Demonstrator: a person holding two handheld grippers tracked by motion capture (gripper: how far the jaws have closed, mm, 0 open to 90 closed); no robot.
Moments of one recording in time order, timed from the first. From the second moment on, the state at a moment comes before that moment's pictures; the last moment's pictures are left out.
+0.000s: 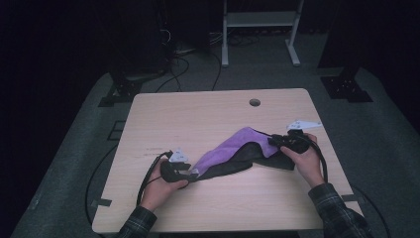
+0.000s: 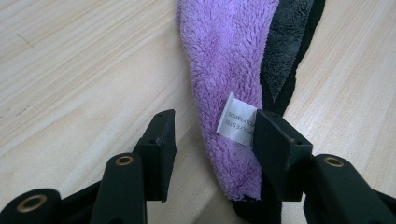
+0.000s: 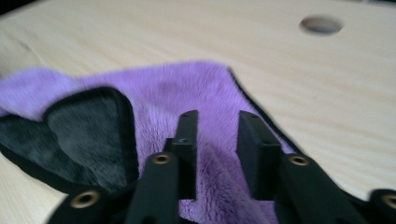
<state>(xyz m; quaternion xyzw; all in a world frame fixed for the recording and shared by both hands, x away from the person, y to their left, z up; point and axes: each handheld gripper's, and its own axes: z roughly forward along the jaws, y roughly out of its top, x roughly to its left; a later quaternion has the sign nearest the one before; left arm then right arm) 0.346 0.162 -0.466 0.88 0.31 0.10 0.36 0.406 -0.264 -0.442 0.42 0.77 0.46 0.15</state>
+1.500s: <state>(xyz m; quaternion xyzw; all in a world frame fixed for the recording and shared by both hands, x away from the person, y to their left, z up) 0.334 0.174 -0.448 0.86 0.31 0.11 0.39 0.379 -0.266 -0.440 0.39 0.79 0.44 0.18</state>
